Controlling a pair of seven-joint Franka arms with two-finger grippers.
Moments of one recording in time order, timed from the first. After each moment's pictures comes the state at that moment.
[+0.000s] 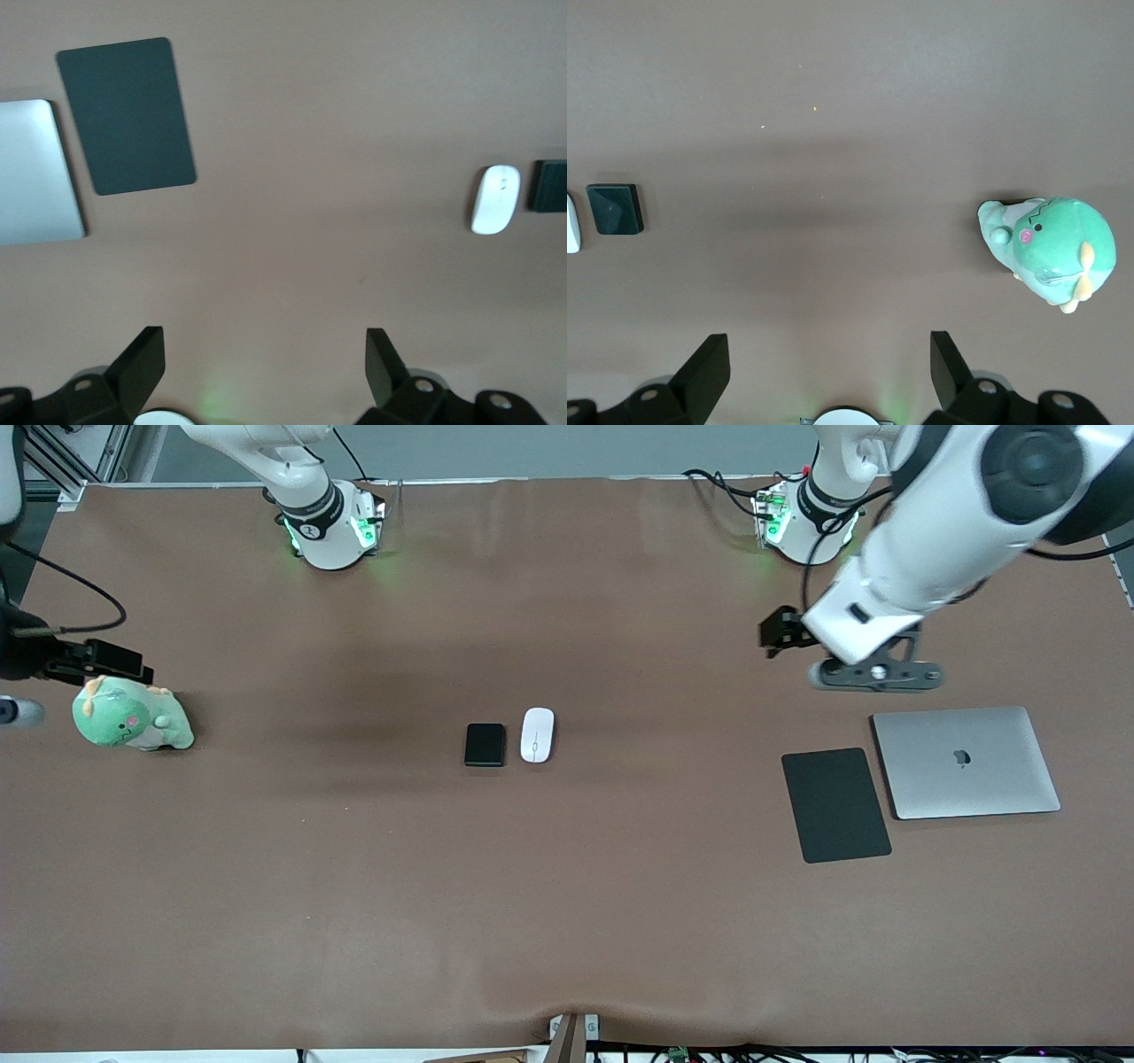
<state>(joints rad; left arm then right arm) -0.25 0.11 -0.20 -1.56 -0.07 1.58 -0.41 0.01 0.10 -0.12 -1.57 0.05 1.48 -0.09</state>
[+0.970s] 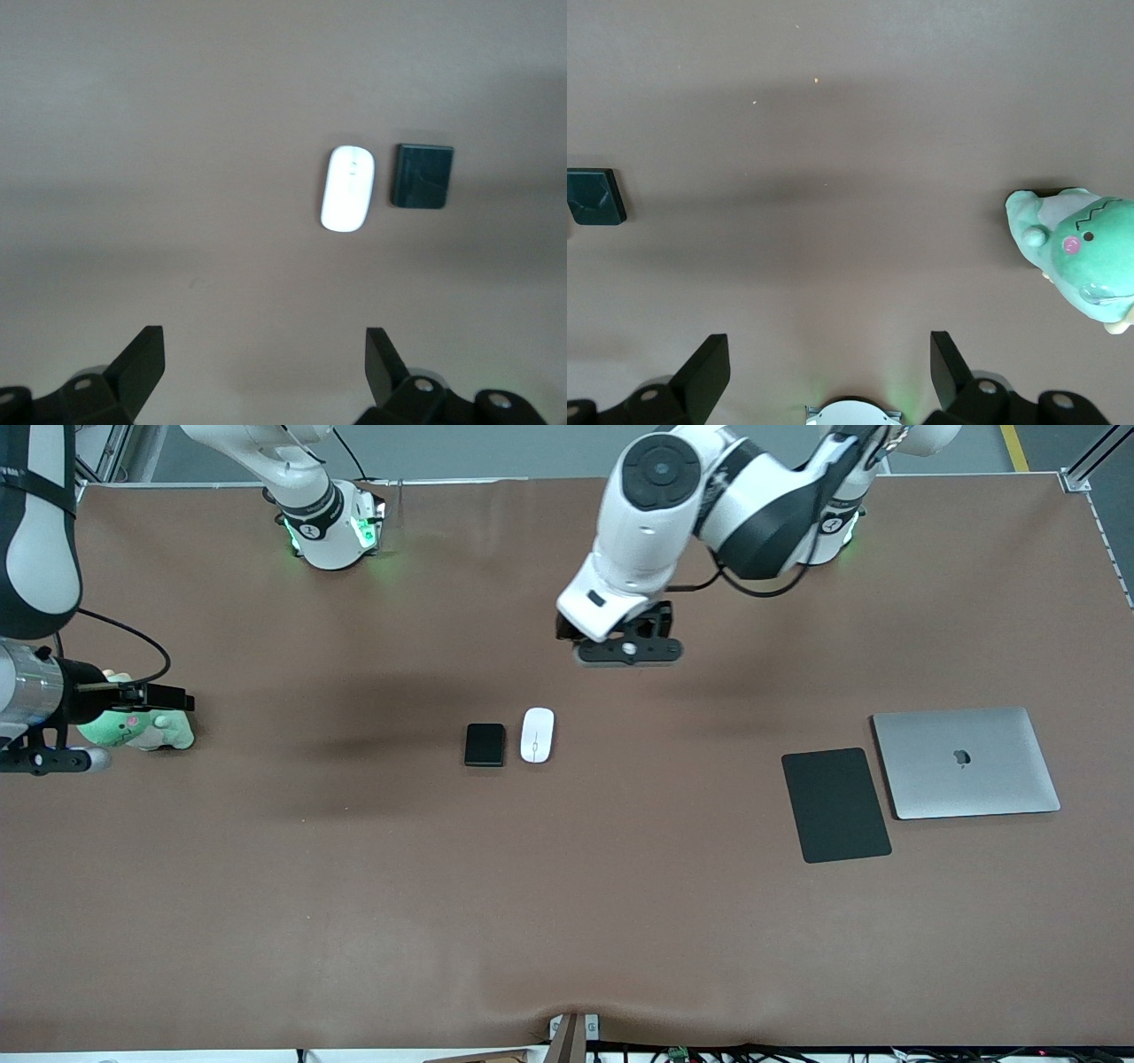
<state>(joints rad) -0.63 0.31 -0.21 -1.56 -0.07 1.89 -0.81 0.01 0.23 -0.12 -1.57 0.07 1.48 -0.09</state>
